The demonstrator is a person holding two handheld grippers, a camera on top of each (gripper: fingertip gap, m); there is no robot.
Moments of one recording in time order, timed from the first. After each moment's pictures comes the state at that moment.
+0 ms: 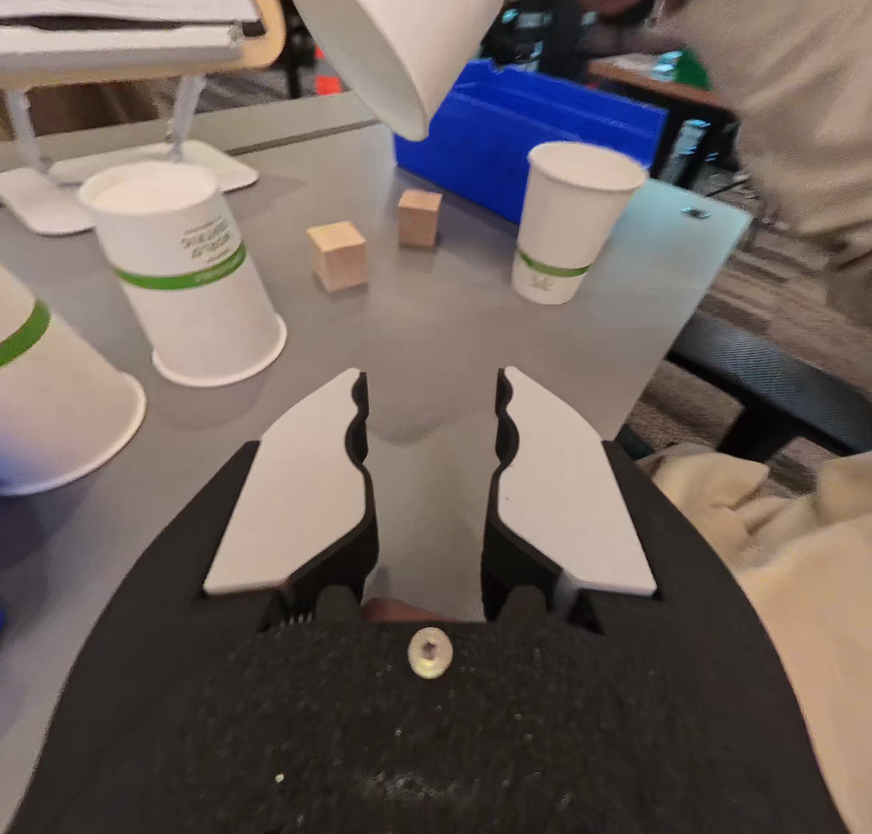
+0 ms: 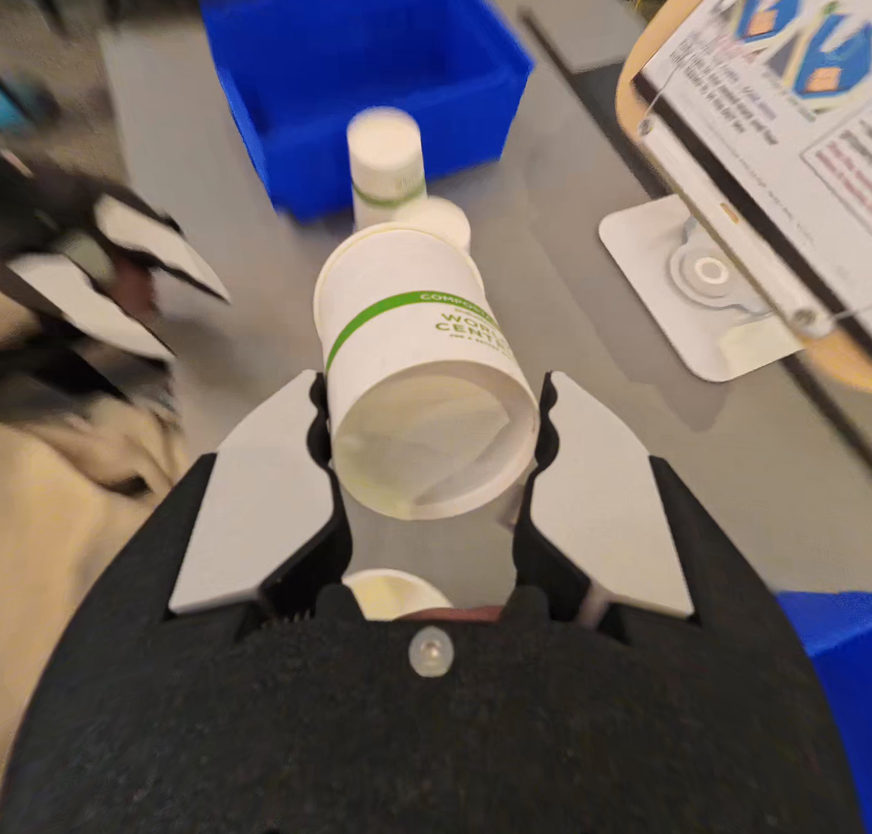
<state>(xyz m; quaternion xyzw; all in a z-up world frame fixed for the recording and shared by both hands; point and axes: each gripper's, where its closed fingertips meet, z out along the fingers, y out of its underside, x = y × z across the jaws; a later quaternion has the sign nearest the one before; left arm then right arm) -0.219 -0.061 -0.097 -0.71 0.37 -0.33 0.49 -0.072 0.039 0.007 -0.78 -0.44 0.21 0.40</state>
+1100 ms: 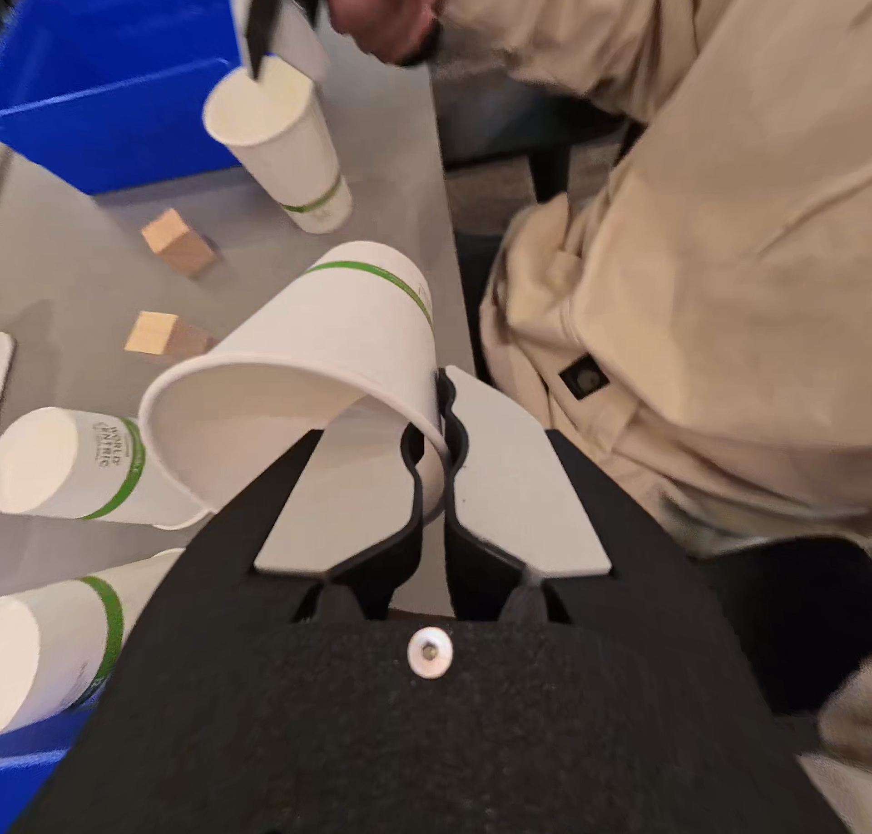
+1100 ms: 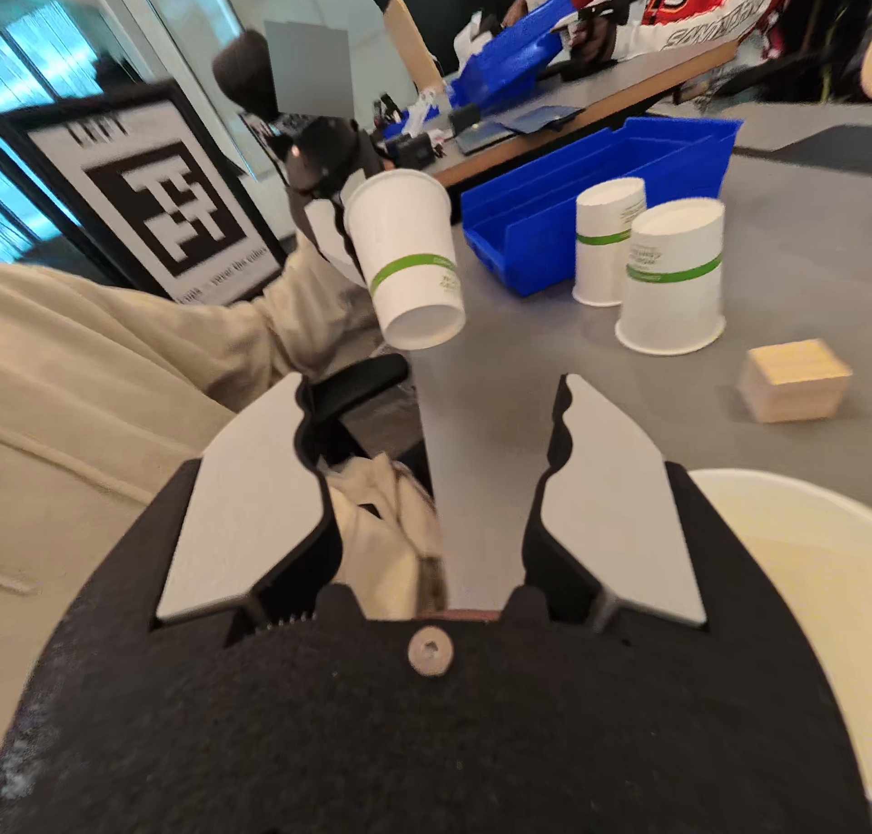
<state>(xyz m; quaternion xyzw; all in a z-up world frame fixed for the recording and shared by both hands) -0.249 -0.123 -0.046 -0.52 0.74 -0.29 0.31 -0.073 -0.112 -0.020 -0.67 -0.35 0.48 0.44</state>
